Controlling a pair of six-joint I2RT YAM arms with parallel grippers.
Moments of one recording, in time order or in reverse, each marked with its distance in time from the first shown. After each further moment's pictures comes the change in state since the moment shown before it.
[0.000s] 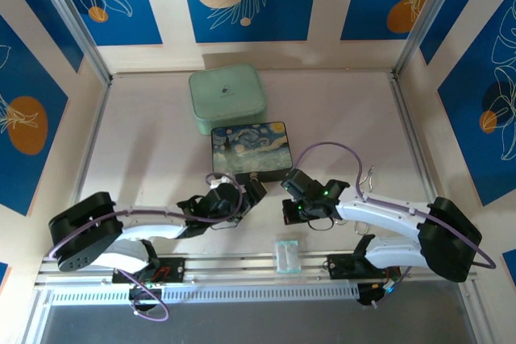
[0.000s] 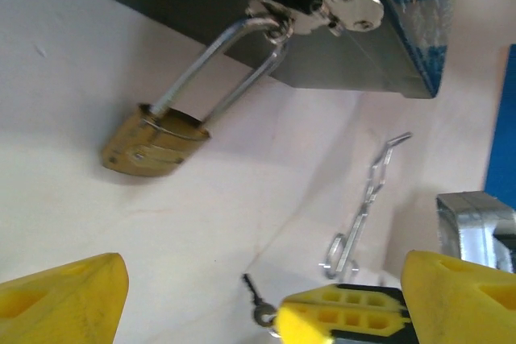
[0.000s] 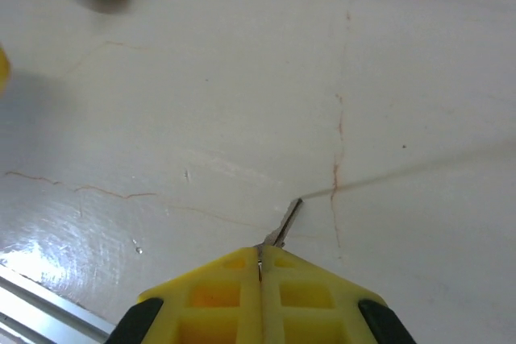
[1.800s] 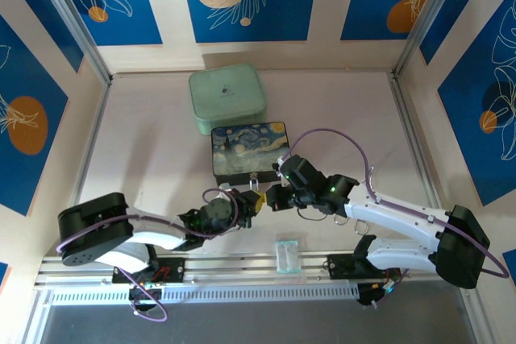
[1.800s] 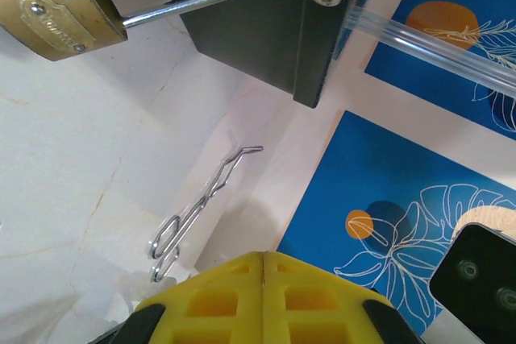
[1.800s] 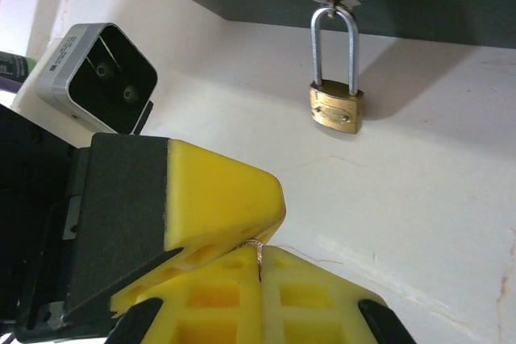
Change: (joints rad) left arm -0.102 0.018 -0.130 0.412 -0.179 -0.476; right arm 0.021 -0.074 0.112 0.146 -0.061 0.005
